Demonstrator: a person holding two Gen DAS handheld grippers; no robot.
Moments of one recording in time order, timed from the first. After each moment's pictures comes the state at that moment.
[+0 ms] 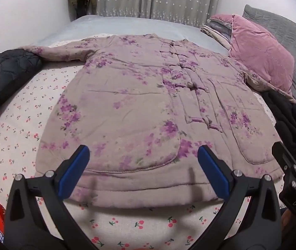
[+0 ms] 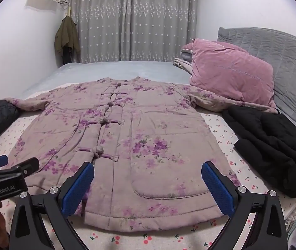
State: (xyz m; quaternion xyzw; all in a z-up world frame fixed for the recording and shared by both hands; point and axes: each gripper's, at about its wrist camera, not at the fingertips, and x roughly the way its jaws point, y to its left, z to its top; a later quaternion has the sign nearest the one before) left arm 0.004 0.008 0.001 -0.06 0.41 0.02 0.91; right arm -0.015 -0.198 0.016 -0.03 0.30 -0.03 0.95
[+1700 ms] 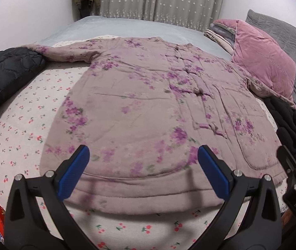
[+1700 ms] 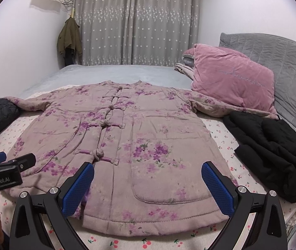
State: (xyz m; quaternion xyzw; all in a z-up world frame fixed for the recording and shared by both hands) left arm 0.002 0.026 0.002 -0.07 0.38 0.03 0.92; right arm -0.018 -0.197 0.019 -0.01 0.24 -0.01 0.97
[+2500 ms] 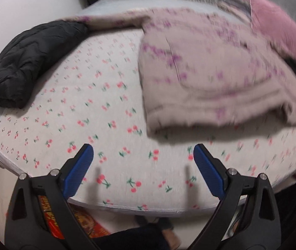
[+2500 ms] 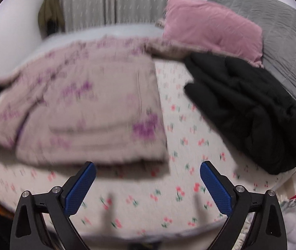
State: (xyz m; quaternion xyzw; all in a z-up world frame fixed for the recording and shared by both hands) left arm -0.079 0.142 -0.047 0.01 0.48 0.06 0.88; right arm -0.044 -0.339 -0.044 -0.04 0.43 -0.05 0.90
